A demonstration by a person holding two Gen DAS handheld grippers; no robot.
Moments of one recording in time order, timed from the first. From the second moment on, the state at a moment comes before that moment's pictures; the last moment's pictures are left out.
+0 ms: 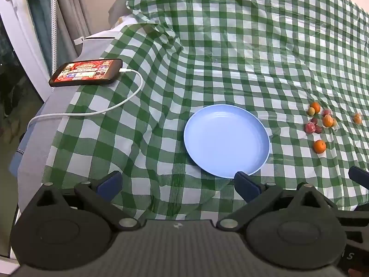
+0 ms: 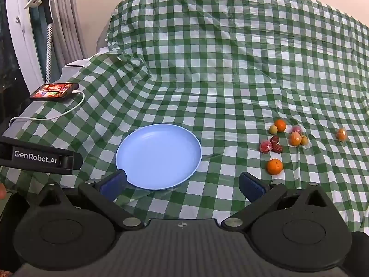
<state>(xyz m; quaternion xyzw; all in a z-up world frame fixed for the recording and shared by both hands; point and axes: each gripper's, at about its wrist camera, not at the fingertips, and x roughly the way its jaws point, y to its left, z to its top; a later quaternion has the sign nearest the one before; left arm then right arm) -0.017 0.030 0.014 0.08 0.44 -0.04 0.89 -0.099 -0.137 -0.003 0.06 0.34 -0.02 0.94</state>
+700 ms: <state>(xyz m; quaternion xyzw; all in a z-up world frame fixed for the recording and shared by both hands) -0.014 0.034 0.008 0.09 0.45 -0.04 0.89 -0.098 -0.139 -0.007 0.07 0.34 -0.02 0.94</state>
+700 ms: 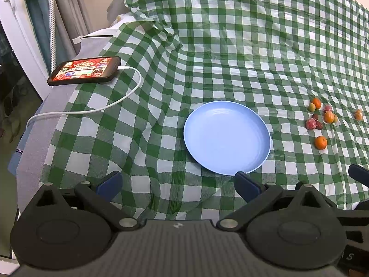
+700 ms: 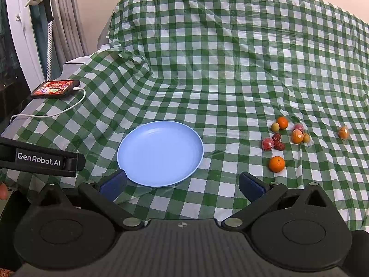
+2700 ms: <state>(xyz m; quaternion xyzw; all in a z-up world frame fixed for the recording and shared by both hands) 0.126 -0.283 -0.133 0.18 0.52 -0.26 0.80 -0.006 -0.521 -0.133 0.10 0.26 -0.34 0.90</state>
